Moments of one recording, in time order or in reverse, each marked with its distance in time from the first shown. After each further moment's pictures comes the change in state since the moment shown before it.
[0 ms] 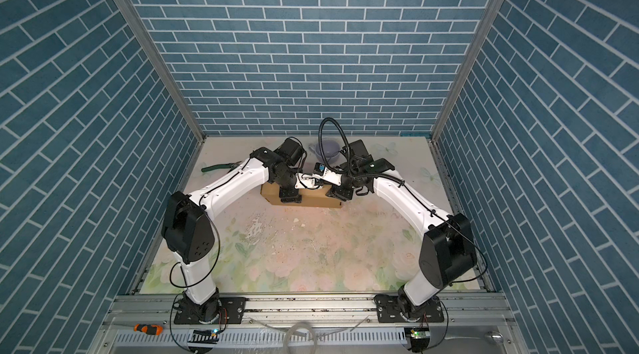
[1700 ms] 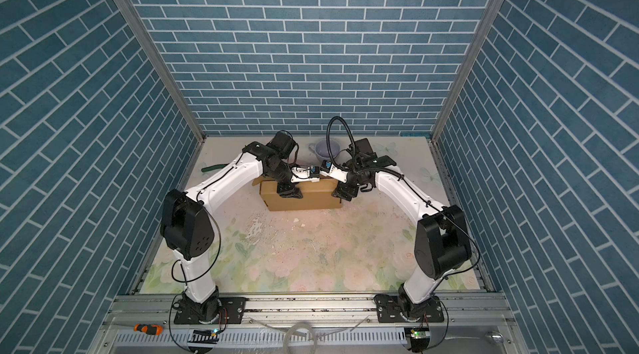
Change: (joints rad) left arm 0.066 0.031 0.060 -0.016 0.206 0.033; right arm -0.064 0.060 0.016 0.001 -0.026 -0.003
